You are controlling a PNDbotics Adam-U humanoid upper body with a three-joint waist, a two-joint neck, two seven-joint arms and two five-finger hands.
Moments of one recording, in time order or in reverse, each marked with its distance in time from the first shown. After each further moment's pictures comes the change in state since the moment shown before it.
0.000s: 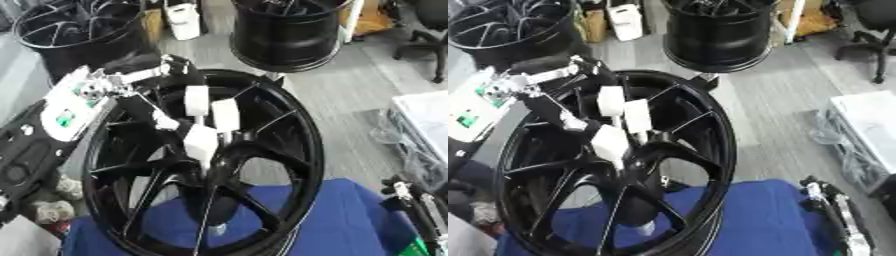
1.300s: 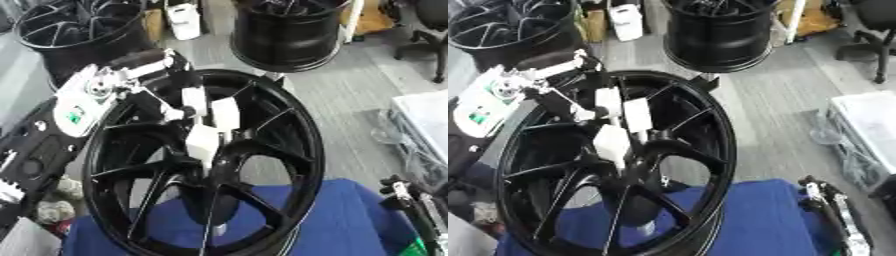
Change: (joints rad) left arm -0.016 -0.025 0.027 0.048 0.021 0.054 0.009; right arm -0.004 0.000 0.006 0.000 0.000 -0.001 0.005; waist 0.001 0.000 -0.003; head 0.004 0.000
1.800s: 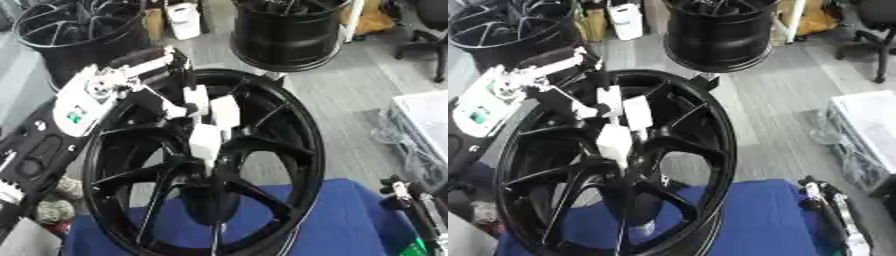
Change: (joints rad) left arm 0.000 0.002 0.008 -0.045 0.091 0.060 0.009; right arm 0.000 0.000 0.000 0.000 0.000 0.000 0.000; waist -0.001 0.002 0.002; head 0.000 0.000
